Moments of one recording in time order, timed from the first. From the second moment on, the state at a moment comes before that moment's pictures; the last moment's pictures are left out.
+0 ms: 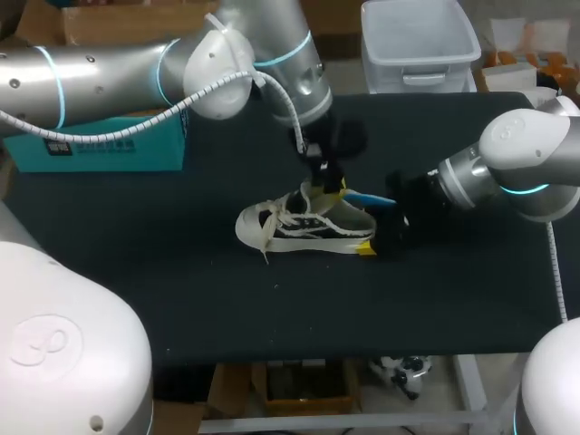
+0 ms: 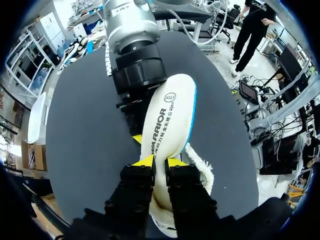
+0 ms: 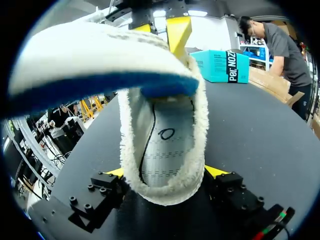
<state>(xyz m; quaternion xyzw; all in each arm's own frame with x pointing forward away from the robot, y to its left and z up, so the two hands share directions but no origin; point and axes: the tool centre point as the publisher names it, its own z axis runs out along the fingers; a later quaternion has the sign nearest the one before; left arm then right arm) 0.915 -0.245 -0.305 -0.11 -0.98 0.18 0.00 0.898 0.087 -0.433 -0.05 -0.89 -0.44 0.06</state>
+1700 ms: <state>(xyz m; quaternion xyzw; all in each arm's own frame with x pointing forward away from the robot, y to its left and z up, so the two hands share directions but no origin) 0.845 -0.210 -0.159 -0.29 -0.86 0.42 0.03 0.924 0.012 -0.341 -0.04 -0.96 -0.29 0.01</state>
